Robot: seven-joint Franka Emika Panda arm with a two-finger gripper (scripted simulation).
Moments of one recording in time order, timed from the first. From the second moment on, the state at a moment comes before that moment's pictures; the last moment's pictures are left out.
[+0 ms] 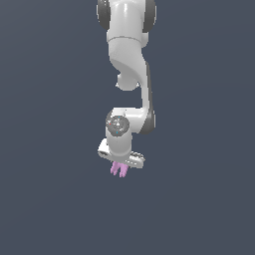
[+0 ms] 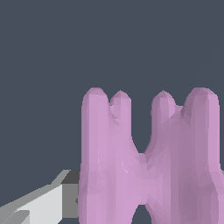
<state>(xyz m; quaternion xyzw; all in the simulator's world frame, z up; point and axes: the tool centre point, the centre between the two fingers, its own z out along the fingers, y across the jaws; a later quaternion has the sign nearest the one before) 0.053 -0.028 0.019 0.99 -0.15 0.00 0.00</state>
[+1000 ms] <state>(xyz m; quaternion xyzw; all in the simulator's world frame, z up) -0.024 0.052 0.053 0.99 -0.15 0.00 0.00</state>
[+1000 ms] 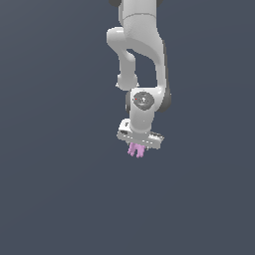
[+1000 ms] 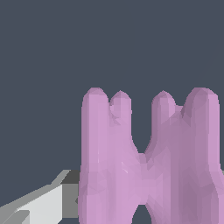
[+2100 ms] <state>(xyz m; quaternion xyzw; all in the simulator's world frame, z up) -0.132 0.173 0.103 0.99 -0.15 0.00 0.00</state>
